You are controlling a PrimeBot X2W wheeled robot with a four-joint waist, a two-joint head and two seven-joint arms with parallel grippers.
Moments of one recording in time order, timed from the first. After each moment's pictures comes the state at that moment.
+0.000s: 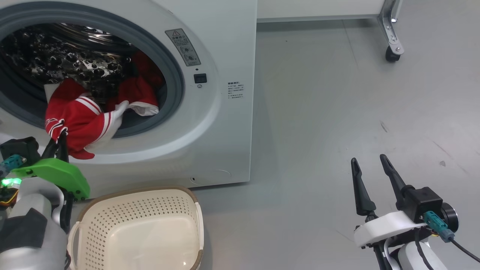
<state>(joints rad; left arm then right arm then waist) -0.64 0.19 -0.05 1.01 -0.32 -0.09 -0.23 -0.04 -0.14 0.26 0.16 0.33 -0.09 -0.25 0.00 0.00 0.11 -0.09</state>
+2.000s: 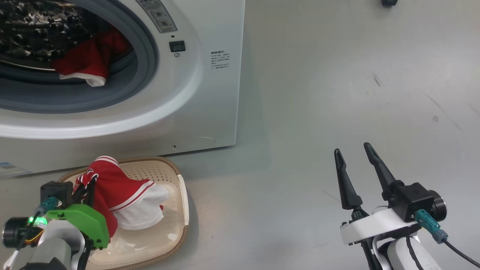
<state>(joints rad) -0.34 0.18 -0.10 0.71 -0.26 -0.09 -0.13 -0.04 -0.13 0.31 0.04 0.31 -0.08 -0.24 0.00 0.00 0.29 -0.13</state>
